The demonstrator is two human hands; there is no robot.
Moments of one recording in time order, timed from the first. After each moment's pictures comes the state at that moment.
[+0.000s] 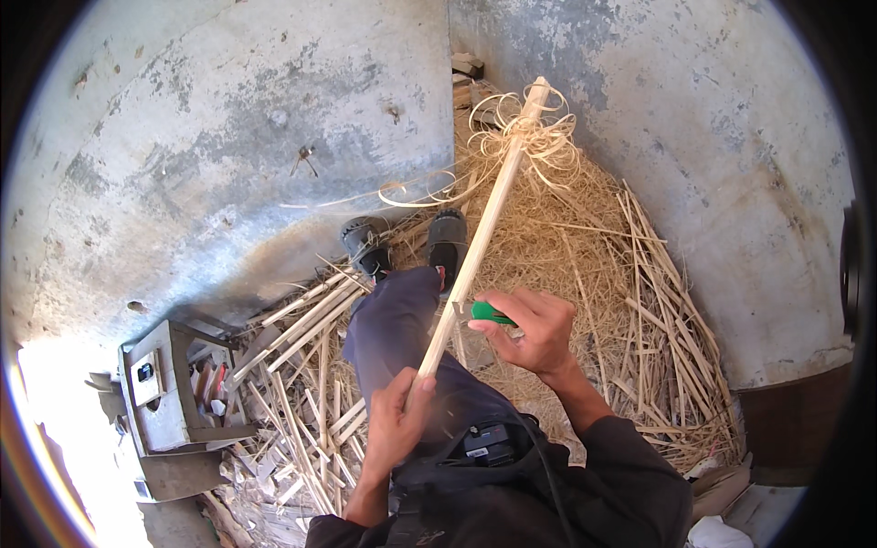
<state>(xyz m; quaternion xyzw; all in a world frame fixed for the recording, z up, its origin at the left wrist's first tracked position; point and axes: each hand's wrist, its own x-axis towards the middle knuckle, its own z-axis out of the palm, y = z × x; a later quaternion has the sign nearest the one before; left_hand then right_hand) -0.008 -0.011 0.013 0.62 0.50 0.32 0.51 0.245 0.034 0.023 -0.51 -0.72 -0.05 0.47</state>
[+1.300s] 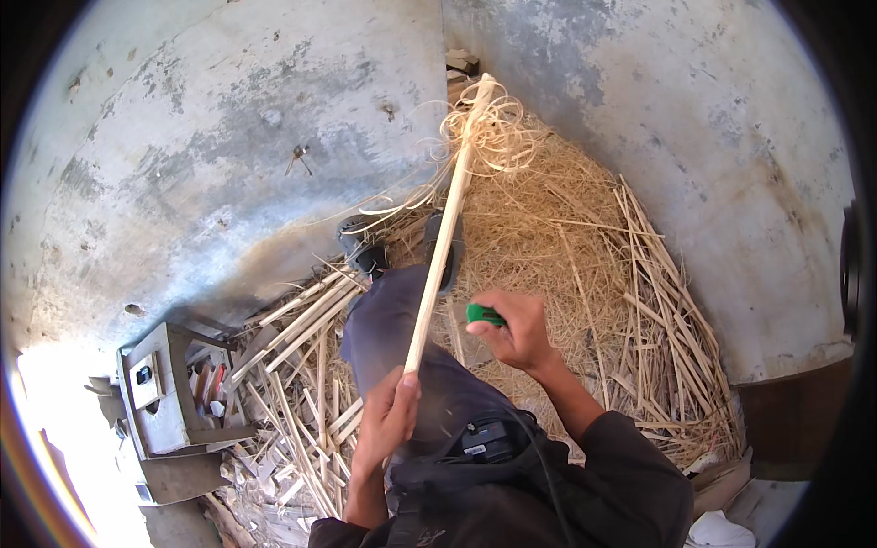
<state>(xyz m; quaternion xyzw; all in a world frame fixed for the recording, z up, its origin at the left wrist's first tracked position) -0.021 -0.007 0.010 0.48 0.47 0.32 0.67 0.242 0.040 -0.008 -0.46 -0.71 0.13 0.51</state>
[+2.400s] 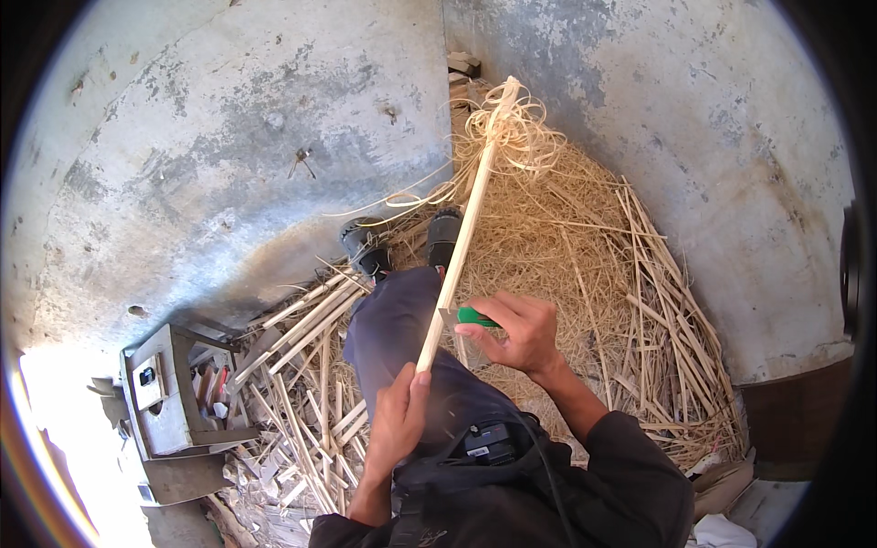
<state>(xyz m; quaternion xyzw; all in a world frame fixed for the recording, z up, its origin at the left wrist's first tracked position) -0.006 -0.004 0.015 0.66 0.51 0.29 0.47 0.236 0.037 0.008 -0.51 -0.73 -0.02 0.46</state>
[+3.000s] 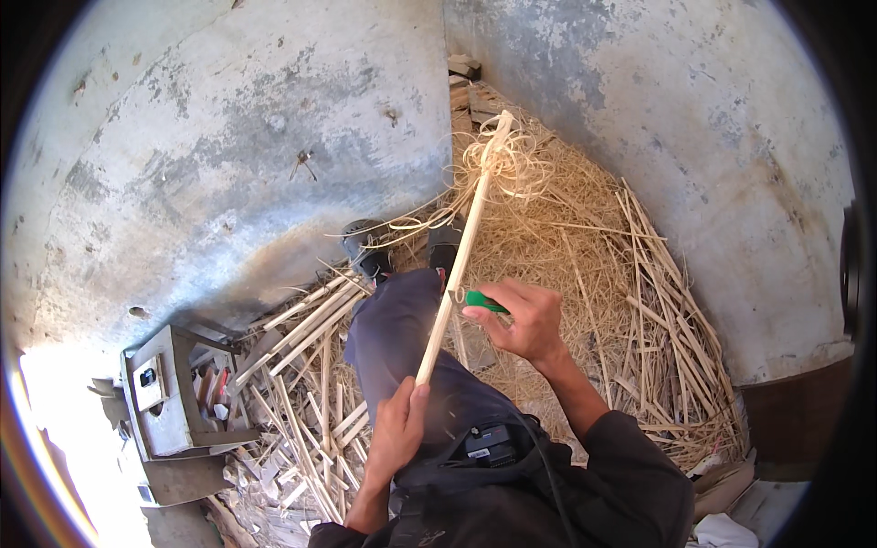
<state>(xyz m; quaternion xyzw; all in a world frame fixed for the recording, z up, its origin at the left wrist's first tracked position) -0.014 -0.019 0.005 0.66 0.53 0.27 0.46 0.245 0.049 0.004 -0.54 -0.70 0.00 0.47</state>
